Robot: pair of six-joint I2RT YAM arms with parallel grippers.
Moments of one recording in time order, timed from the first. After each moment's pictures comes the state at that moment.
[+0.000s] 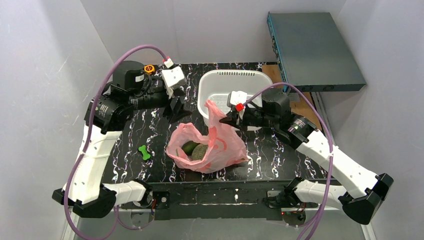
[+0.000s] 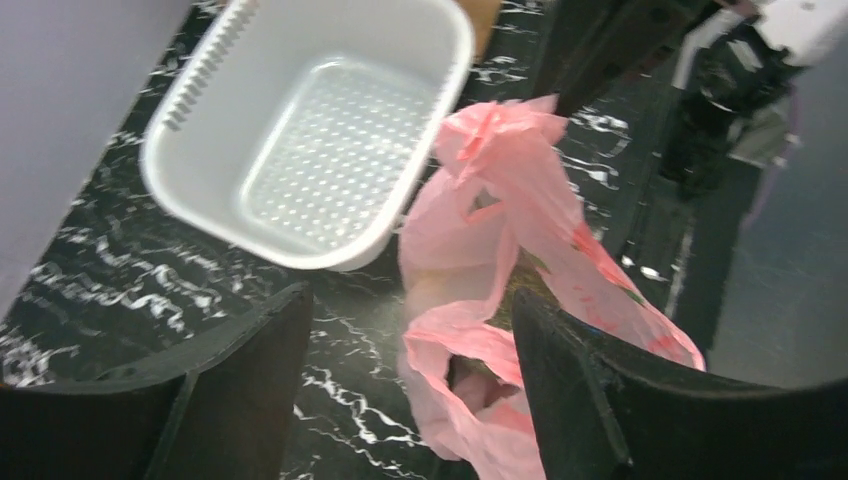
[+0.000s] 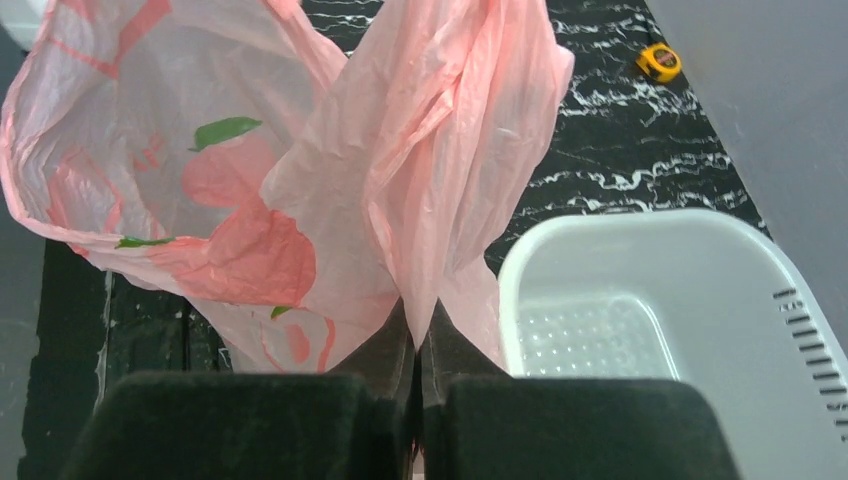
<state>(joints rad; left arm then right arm) -0.48 1.21 1.78 -1.07 0.57 0.40 0.80 1.09 1.15 -0.35 -0.52 -0.34</state>
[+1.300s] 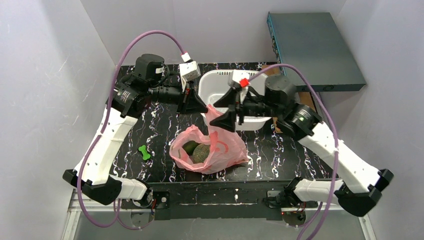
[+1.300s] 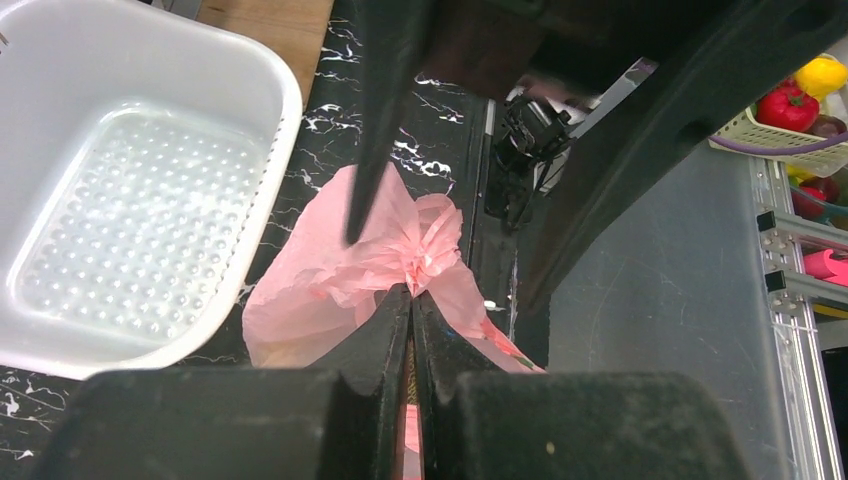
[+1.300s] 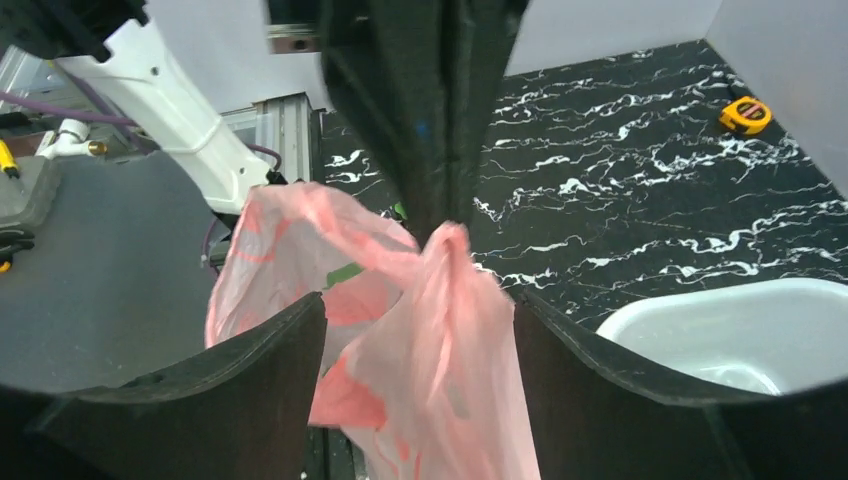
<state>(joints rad) -0.53 1.34 1.78 -1.00 0.90 0.20 0.82 1.14 1.39 -0.41 -0.63 -0.04</state>
